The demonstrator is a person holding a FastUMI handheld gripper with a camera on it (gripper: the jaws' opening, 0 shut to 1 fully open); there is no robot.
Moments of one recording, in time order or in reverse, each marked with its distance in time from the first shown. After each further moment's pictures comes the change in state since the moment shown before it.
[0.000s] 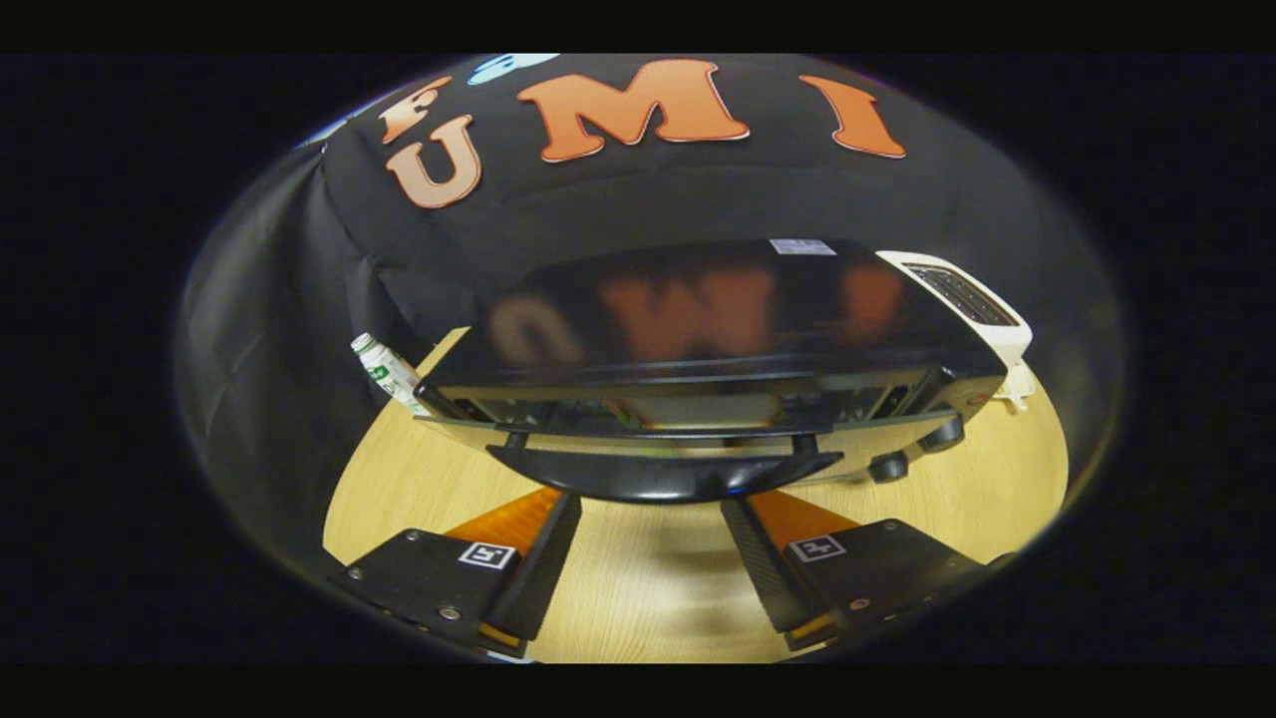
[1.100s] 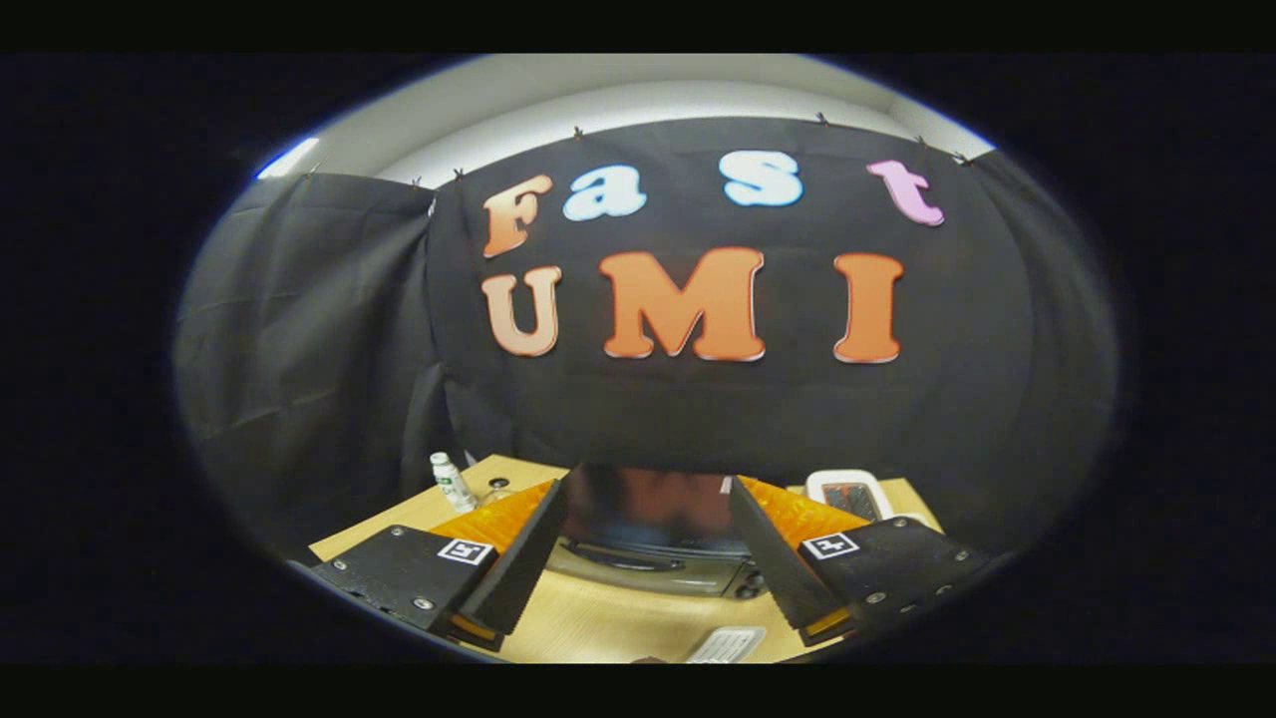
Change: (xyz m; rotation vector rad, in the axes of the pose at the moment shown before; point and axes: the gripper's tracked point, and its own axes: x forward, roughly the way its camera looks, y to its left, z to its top) arm -0.227 -0.019 0.175 -0.224 -0.609 0.060
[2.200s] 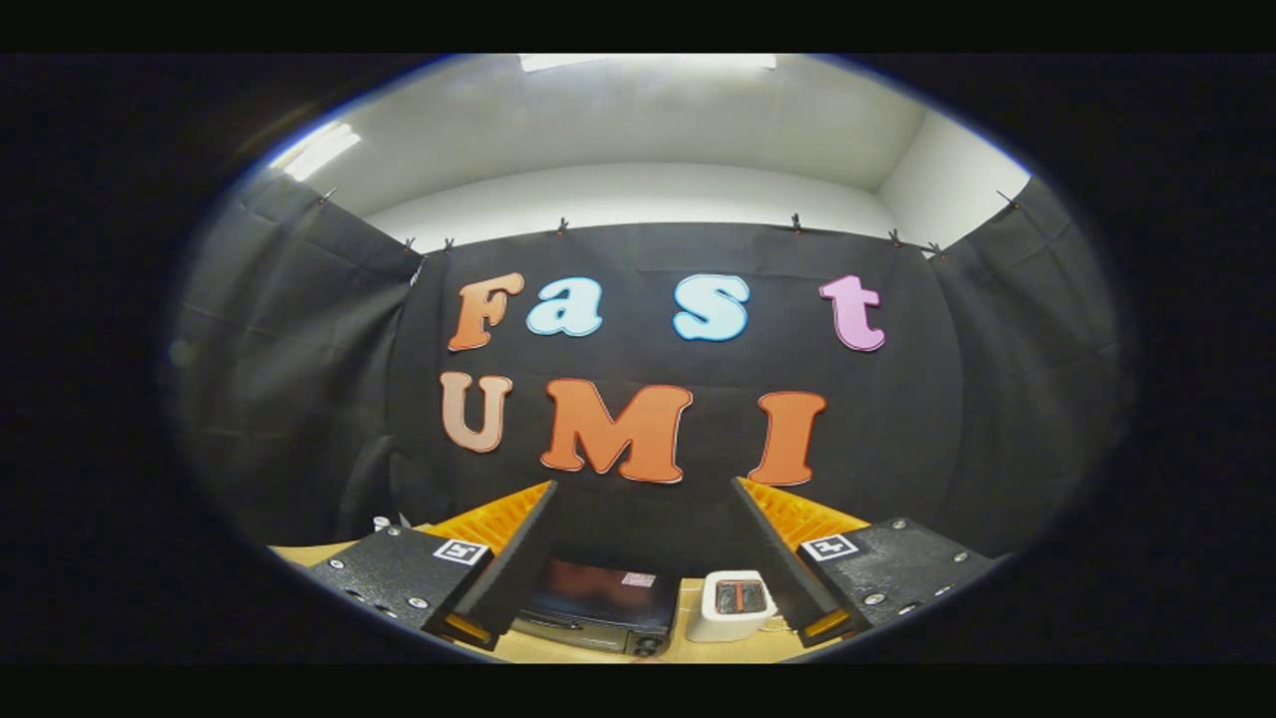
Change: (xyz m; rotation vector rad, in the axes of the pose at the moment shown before) arm -0.054 -0.056 0.121 -0.098 -0.335 -0.143
